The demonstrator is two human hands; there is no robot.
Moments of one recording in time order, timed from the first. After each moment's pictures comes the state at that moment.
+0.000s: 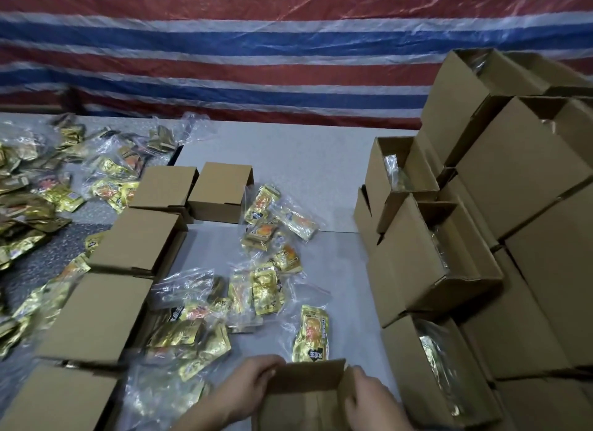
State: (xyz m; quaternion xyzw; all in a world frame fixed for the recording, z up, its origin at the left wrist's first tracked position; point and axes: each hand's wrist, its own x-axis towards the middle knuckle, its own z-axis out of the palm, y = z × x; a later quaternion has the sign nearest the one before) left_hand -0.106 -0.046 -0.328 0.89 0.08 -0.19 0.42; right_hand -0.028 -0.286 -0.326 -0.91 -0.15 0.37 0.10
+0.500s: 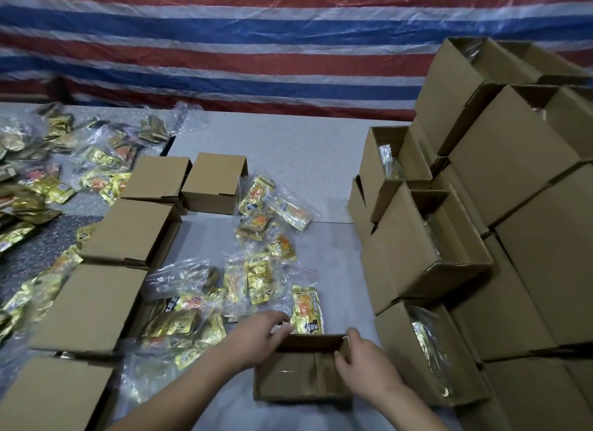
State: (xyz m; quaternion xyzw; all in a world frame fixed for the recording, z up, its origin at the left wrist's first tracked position) left_hand -0.057 -0.044 -0.327 0.94 0.05 -0.17 0.30; right_hand -0.005 -0.281 -0.321 -0.93 -0.17 0.29 0.13
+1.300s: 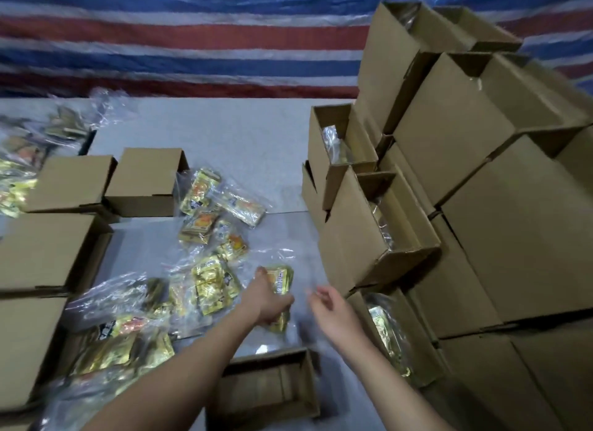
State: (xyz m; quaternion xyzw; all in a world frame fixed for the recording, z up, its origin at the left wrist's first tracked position) left_hand 0.062 -0.111 -0.353 0.86 0.25 -0.22 0.38; right_hand 0.051 -0.272 -0.302 -0.84 0.10 0.26 0.47
